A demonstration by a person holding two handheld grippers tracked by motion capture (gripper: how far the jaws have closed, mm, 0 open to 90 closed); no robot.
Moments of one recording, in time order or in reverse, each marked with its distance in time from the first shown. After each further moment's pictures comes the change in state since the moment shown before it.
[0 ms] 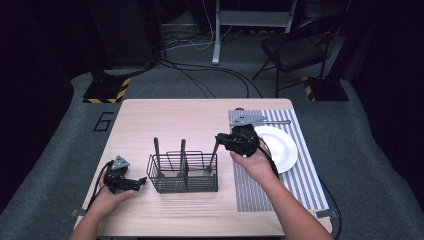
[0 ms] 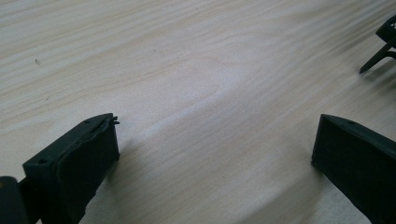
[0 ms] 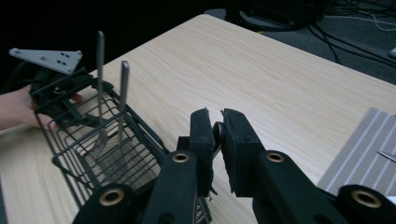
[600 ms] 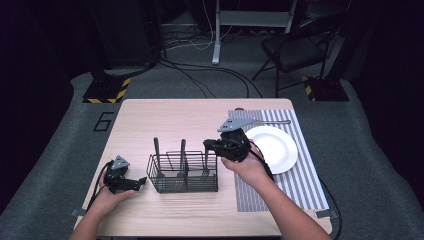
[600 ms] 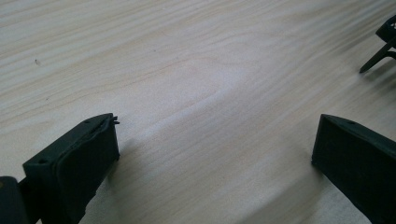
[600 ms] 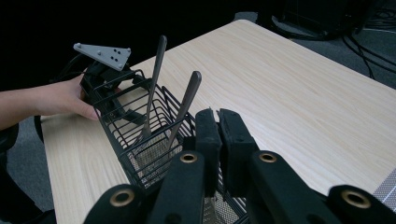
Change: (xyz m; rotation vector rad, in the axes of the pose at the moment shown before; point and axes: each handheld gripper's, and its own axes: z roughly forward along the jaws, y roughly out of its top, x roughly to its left) left arm 0.000 0.000 0.000 -0.002 0.001 0.000; right arm 0.036 0.012 -0.003 0.010 0.104 -0.082
